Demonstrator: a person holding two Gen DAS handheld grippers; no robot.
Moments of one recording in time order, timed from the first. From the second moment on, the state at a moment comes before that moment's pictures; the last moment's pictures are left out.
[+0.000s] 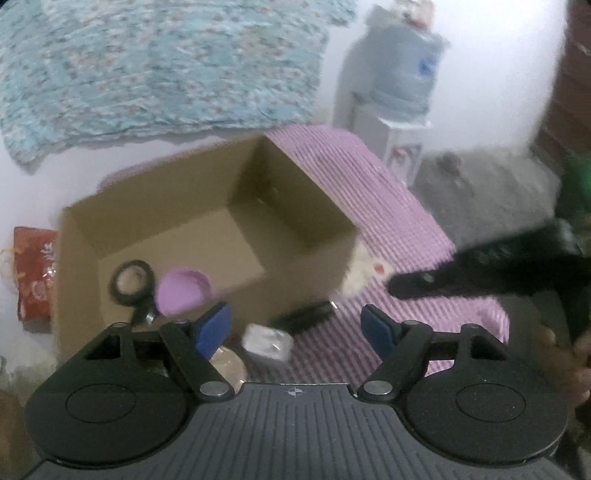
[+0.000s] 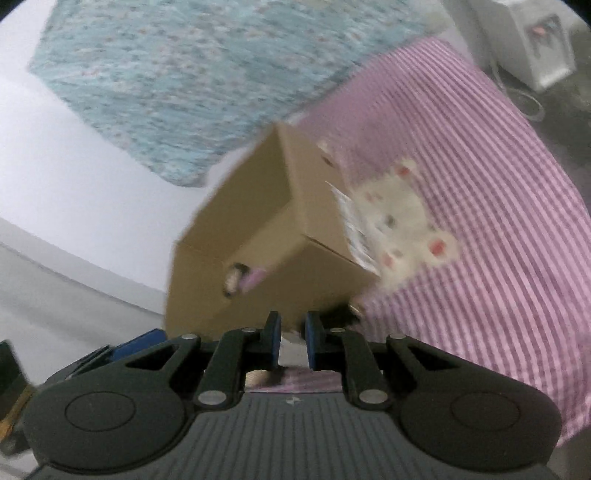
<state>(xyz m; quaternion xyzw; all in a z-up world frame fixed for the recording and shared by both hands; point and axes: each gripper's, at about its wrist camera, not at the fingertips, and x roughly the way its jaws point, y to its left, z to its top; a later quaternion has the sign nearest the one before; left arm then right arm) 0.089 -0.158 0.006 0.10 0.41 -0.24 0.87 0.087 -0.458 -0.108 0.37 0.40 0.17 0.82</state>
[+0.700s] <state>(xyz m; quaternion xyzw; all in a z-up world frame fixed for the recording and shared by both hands) 0.093 -0.185 -0.069 0.14 0.47 -0.26 0.83 0.134 -0.420 -0.161 0.26 0.44 0.26 0.82</state>
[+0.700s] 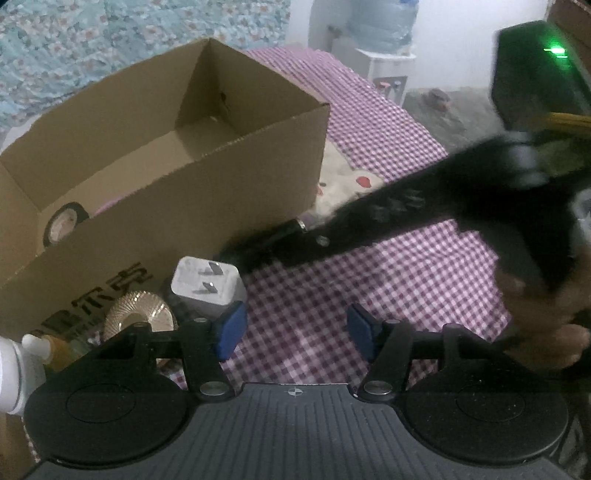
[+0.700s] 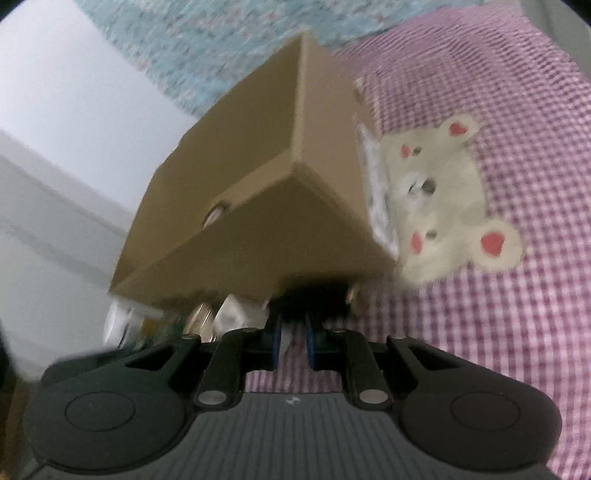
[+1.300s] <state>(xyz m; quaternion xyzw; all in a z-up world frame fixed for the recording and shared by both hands) 0.089 -0.182 -0.092 0.15 0.49 -0.26 0.82 0.132 -0.418 -0.174 0.25 0.45 0.33 0.79</state>
